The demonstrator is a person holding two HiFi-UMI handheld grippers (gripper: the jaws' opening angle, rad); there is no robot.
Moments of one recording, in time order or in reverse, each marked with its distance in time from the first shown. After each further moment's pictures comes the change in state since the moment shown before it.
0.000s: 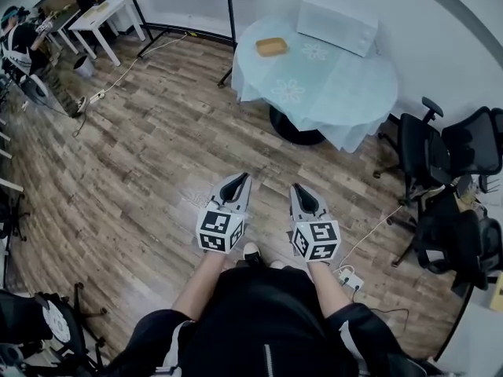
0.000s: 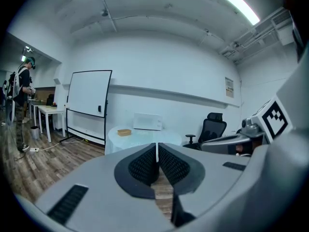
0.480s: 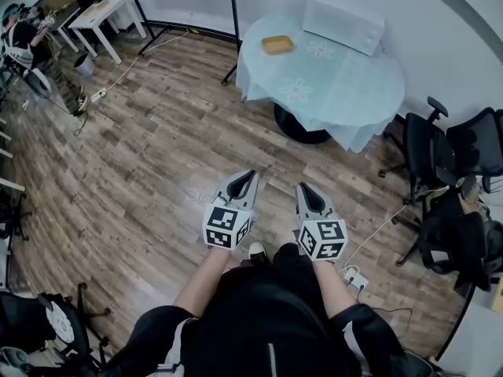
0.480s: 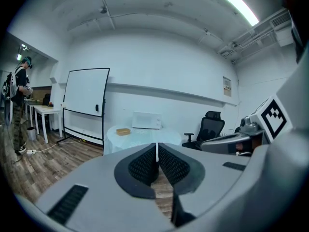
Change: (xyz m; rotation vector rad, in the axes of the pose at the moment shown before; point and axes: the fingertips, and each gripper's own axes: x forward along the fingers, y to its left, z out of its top) left arm 0.019 0.019 -0.004 0.013 0.018 -0.034; right arm 0.023 -0.002 -0.003 0.030 0.018 -0.014
